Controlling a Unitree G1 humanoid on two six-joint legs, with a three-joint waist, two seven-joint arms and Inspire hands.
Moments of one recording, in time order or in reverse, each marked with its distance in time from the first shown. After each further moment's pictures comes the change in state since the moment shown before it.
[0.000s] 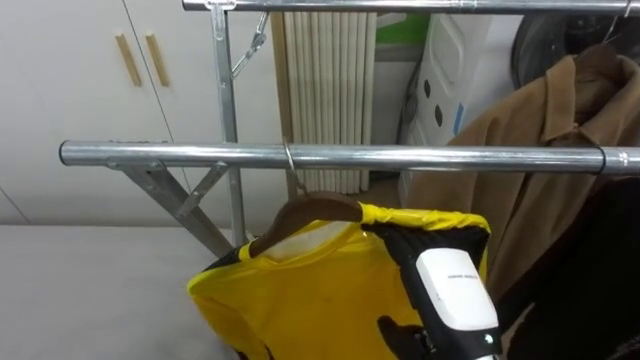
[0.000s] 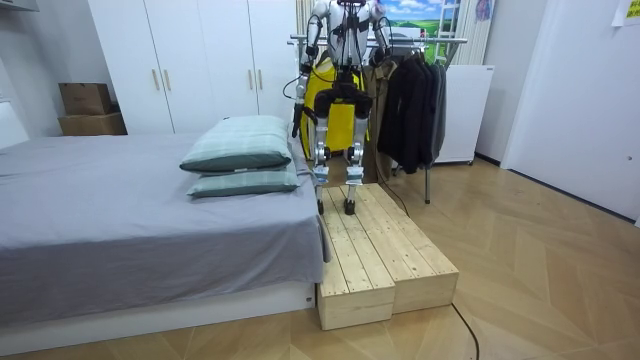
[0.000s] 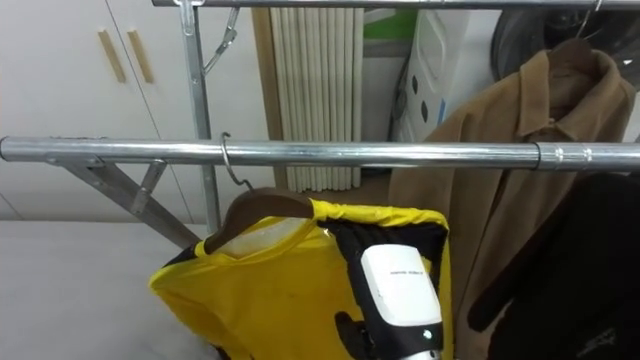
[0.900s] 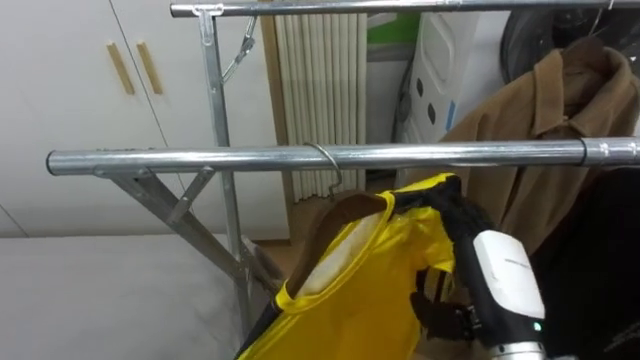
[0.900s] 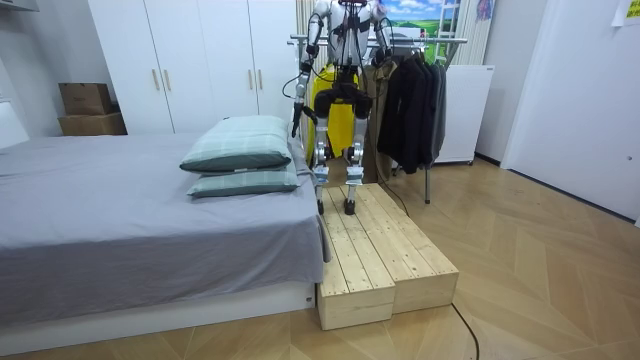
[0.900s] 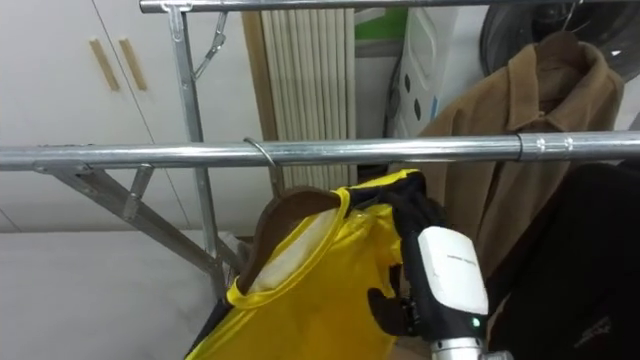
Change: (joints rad) left arm 0.055 0.000 0.010 0.001 -0.115 0.000 -0.009; right arm 0.000 -0.012 -0.183 0.000 0.193 -0.011 -0.028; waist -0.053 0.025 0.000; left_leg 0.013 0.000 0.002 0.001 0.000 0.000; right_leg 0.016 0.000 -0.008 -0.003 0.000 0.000
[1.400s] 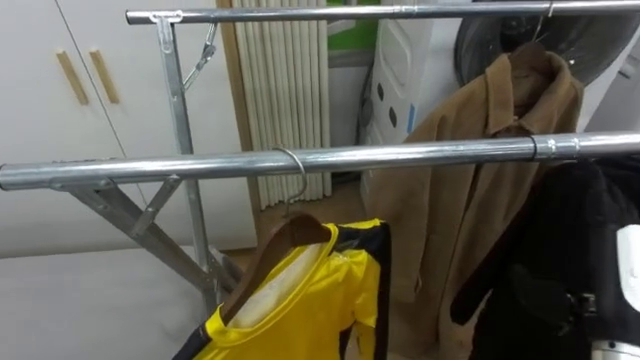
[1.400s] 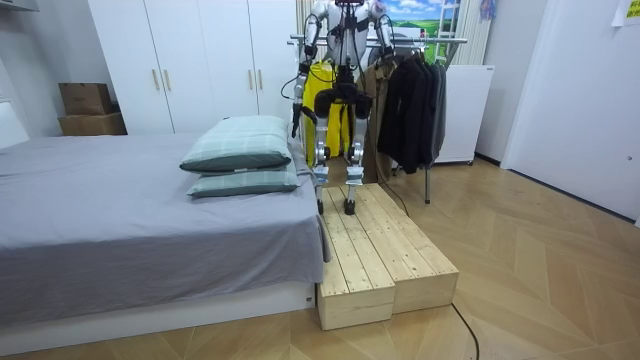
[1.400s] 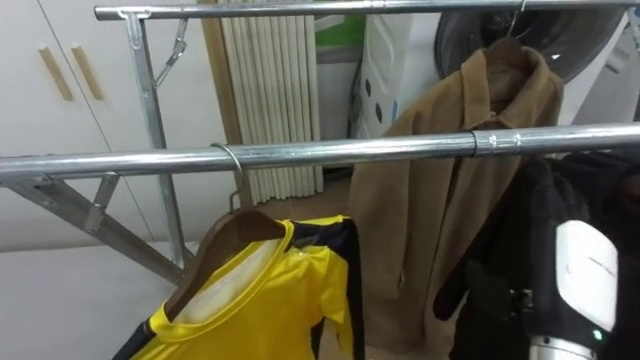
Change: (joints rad) left arm 0.091 0.025 0.112 -0.070 0.009 -0.004 -0.038; right arm 0.059 -0.004 -0.267 0.003 0.144 -0.011 -0.084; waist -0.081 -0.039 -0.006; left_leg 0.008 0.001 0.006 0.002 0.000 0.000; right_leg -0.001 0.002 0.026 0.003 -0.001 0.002
